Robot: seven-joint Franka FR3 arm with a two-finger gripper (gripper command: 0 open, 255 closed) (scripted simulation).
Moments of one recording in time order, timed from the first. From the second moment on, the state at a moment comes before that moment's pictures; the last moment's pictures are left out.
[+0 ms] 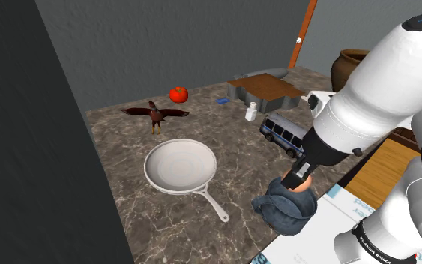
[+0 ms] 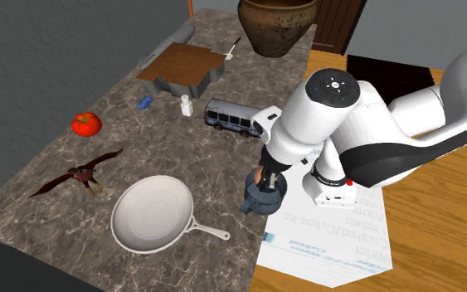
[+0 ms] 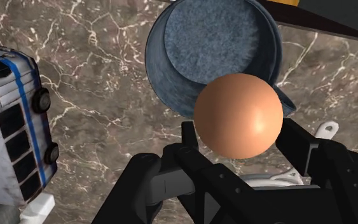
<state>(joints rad) 0.25 -0.99 0.54 -2.72 0.24 1.91 0.38</state>
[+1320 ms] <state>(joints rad) 0.26 -0.98 0.57 -2.78 0.26 1.98 0.39</state>
